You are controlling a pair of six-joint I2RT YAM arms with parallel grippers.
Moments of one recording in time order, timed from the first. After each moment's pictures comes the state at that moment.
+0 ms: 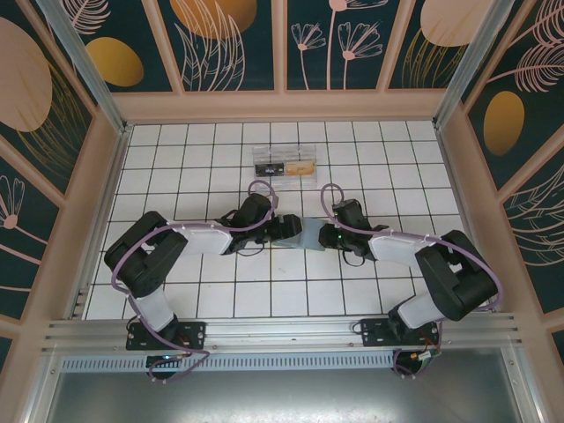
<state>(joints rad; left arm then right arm) -0.75 1.76 0.79 0.24 0.26 -0.90 0.55 1.47 0.55 -0.01 -0.11 0.61</state>
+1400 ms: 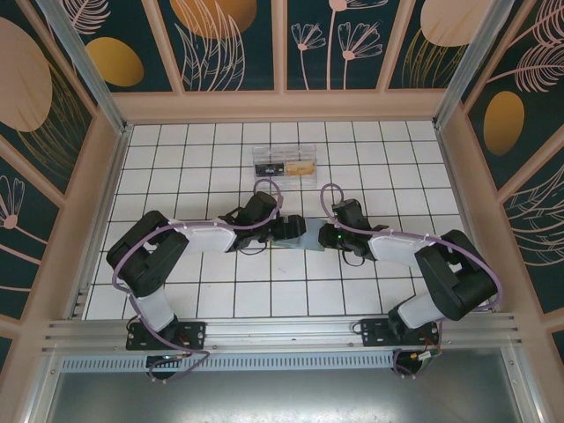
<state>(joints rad) -0.77 1.77 0.85 0.16 0.24 -0.85 0.55 1.47 0.55 -0.01 -0.11 0.61</state>
